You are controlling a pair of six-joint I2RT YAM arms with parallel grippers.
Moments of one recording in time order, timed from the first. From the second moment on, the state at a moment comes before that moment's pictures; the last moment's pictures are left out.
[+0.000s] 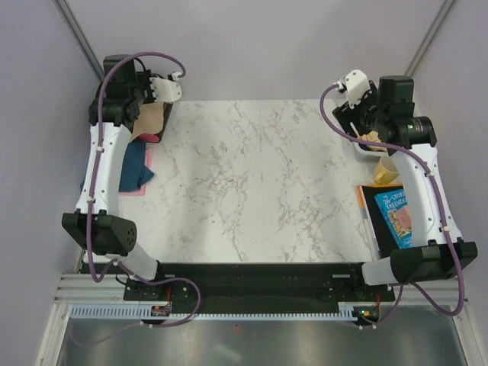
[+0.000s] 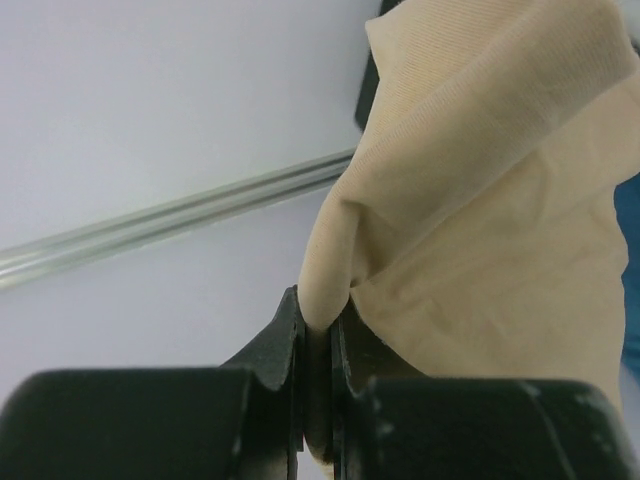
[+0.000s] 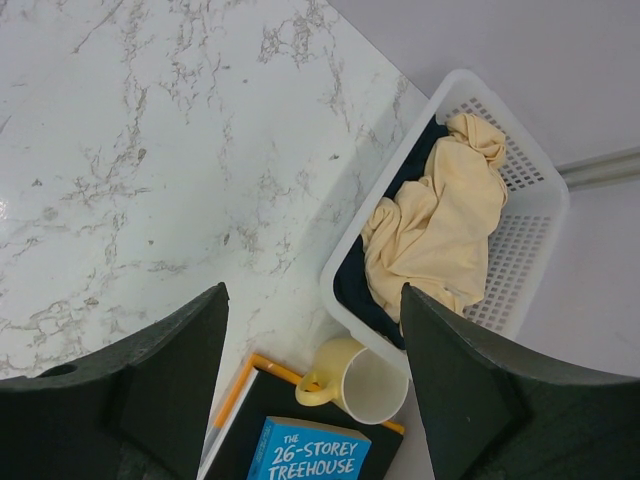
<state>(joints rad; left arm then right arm) -0.06 1.62 1.90 -0.73 -0.12 1.47 0.07 1.41 1.67 -0.82 -0.16 -0.59</state>
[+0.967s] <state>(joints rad) 0.07 1.46 1.86 -0.93 -0.48 1.29 0.07 1.41 1.67 -0.82 -0.18 -0.59</state>
